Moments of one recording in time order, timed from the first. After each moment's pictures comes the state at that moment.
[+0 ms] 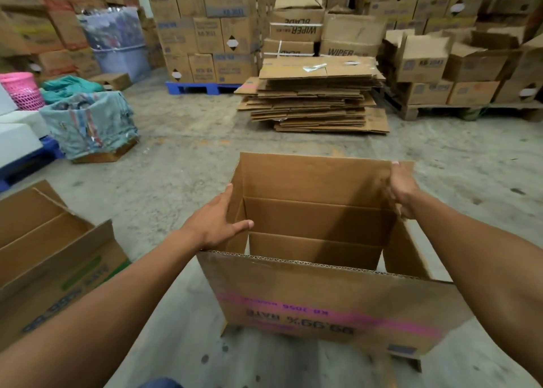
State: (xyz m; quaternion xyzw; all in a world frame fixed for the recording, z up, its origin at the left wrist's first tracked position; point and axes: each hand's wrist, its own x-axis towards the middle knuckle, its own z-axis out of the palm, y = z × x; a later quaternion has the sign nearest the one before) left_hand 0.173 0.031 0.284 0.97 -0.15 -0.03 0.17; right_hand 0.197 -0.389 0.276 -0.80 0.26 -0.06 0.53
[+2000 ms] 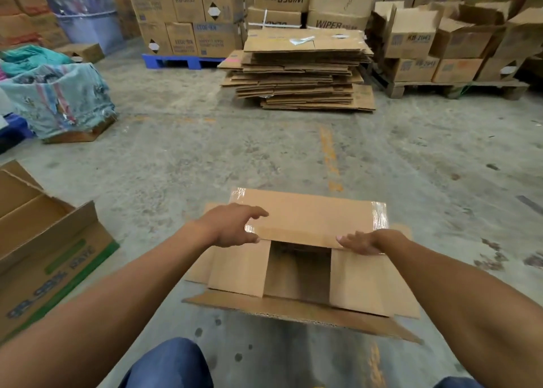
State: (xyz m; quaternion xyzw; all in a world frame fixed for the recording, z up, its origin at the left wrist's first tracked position) left_hand 0.140 -0.007 0.278 0.94 -0.30 -0.18 0.04; right_hand 0.119 -0.338 0.175 -0.92 0.16 0.36 0.08
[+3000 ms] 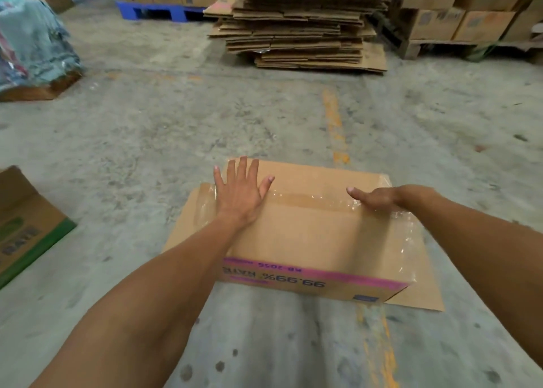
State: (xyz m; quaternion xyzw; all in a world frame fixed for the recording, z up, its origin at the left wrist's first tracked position) left_hand 0.243 -0.075 0.093 0.99 -0.12 0.06 0.07; right_hand 0.187 -0.366 0.149 -0.91 0.22 0.31 0.17
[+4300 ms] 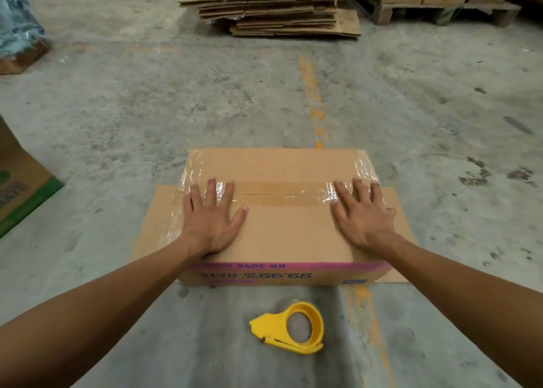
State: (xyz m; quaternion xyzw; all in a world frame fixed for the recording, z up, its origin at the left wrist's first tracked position) left_hand 0.069 -0.015 0.032 0.99 -0.14 -0.06 0.05; right_hand -0.020 -0.317 0.048 -0.98 0.18 0.05 0.08
